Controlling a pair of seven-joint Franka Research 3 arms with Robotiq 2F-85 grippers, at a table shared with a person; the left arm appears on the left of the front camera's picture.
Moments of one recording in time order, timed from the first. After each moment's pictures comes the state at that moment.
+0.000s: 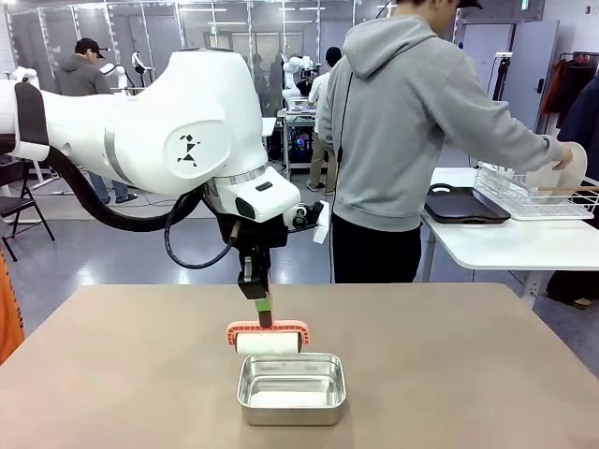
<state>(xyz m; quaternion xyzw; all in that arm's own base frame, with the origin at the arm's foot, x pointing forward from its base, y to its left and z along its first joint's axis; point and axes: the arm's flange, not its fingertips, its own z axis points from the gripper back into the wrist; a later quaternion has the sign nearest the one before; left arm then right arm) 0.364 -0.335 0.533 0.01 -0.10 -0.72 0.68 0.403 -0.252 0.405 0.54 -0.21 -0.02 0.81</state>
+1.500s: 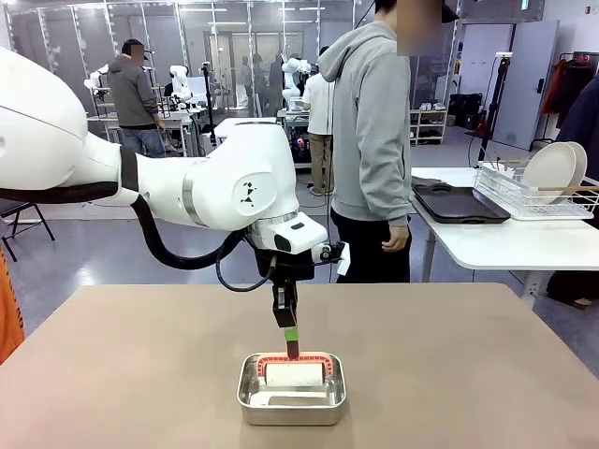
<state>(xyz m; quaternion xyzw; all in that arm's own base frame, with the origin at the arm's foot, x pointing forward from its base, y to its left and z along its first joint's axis) 0.434 -0.375 0.444 -0.06 -0.04 -0.73 0.68 0.403 -0.252 0.405 0.54 -0.21 -0.02 0.81</state>
